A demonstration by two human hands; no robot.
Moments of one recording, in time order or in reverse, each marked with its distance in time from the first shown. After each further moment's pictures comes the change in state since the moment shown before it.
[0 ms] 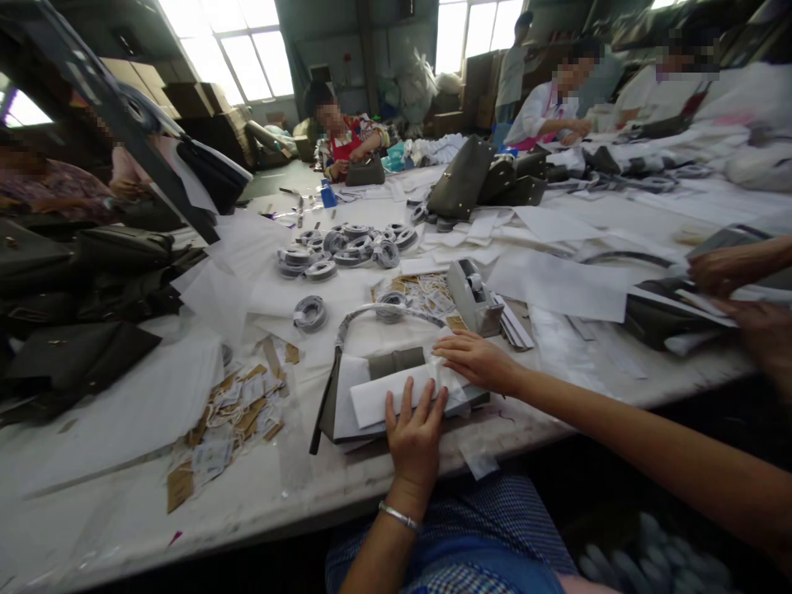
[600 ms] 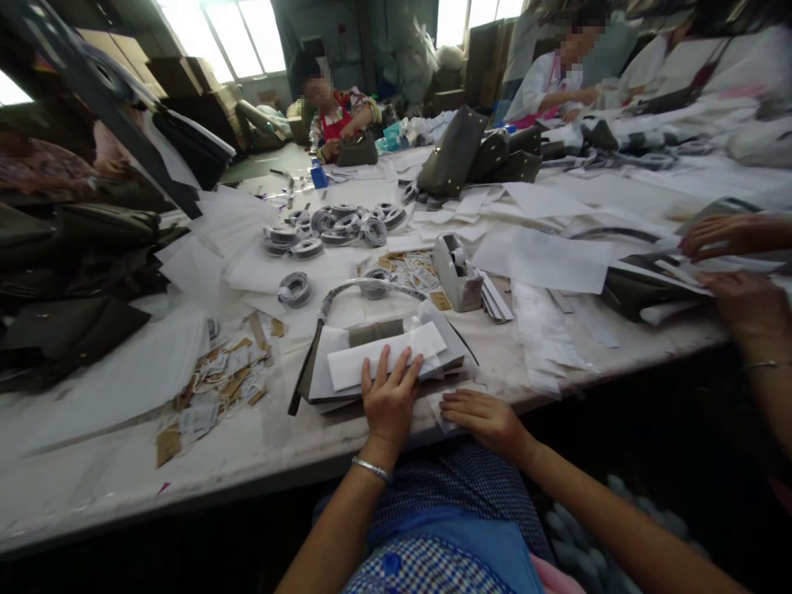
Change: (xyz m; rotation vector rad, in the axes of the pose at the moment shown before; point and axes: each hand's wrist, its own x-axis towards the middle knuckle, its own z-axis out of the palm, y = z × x) left_hand 0.001 0.000 -0.004 0.071 -0.078 0.012; right_hand -0.125 -0.078 0.055 0.191 0.359 -0.067
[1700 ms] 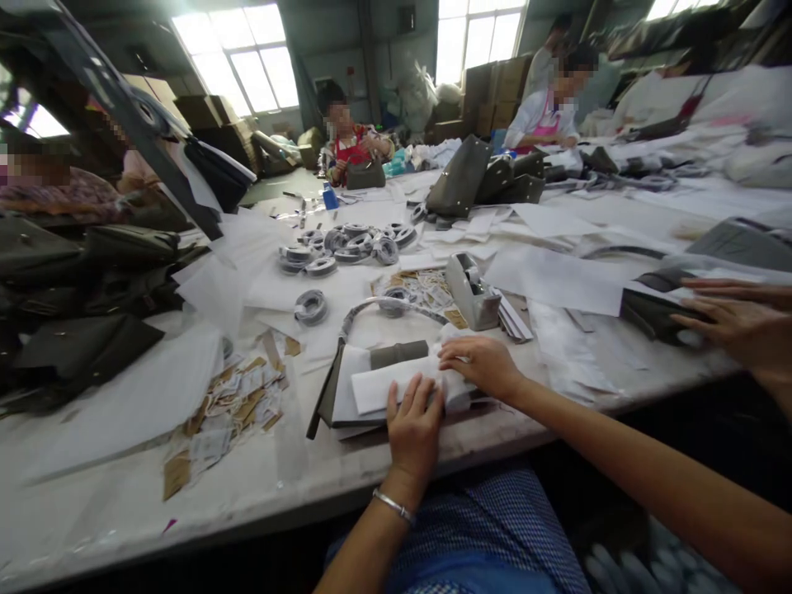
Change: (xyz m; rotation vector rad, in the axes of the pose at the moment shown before) left_hand -0.003 0.002 0.004 -0.095 0.114 0.050; right_hand 0.133 0.047 -0.016 -0.042 -0.122 0.415
